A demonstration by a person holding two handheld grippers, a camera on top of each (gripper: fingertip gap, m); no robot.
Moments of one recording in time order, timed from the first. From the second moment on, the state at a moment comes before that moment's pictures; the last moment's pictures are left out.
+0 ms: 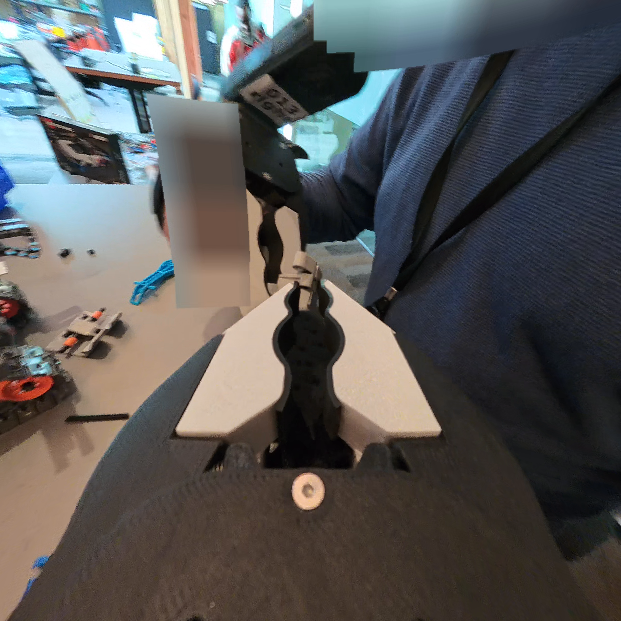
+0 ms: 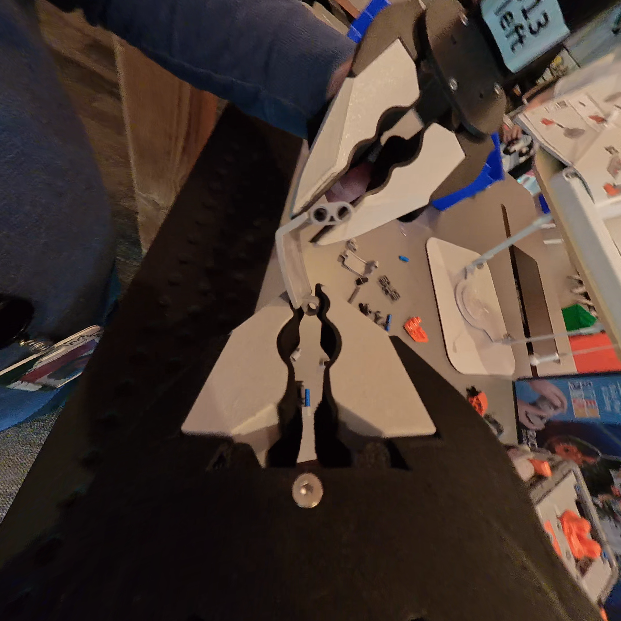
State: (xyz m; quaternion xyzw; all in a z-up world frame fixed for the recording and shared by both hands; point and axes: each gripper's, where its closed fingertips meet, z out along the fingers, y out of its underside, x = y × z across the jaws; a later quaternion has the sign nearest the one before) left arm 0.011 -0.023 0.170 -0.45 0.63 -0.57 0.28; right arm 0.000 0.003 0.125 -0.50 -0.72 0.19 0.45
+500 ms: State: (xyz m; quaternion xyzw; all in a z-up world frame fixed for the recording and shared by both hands) left arm 0.020 0.046 0.161 -0.61 0.37 -0.53 0.45; right arm 0.002 0.065 0.128 -0.58 -0.59 -0.06 0.56
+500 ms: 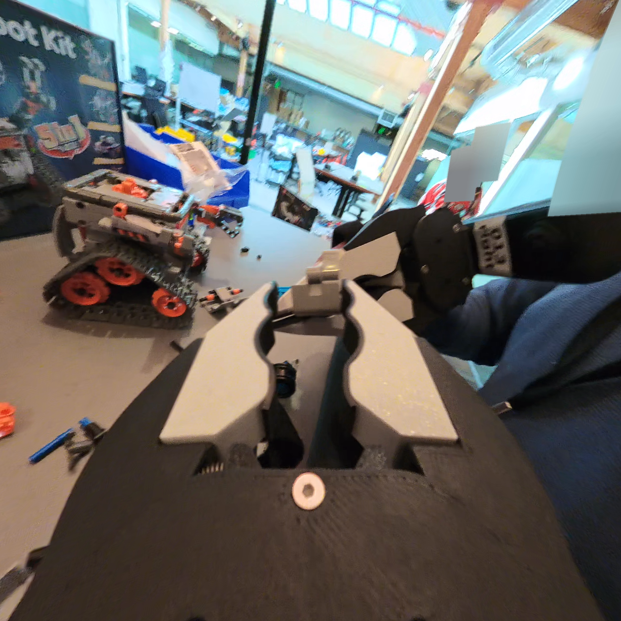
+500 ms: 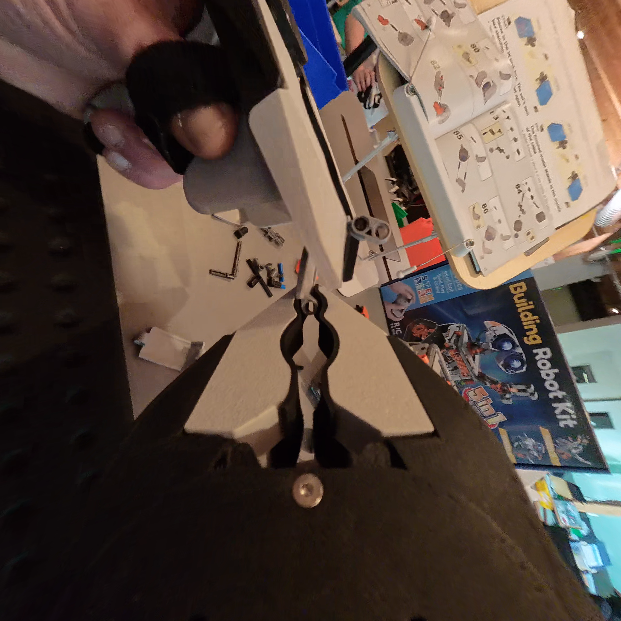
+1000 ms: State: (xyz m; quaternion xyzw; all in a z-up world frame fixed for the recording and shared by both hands) left arm -0.003 0.048 0.160 -0.59 0.39 -0.56 0.44; right arm -0.007 0.060 0.128 -0.59 -0.58 0.03 0.57
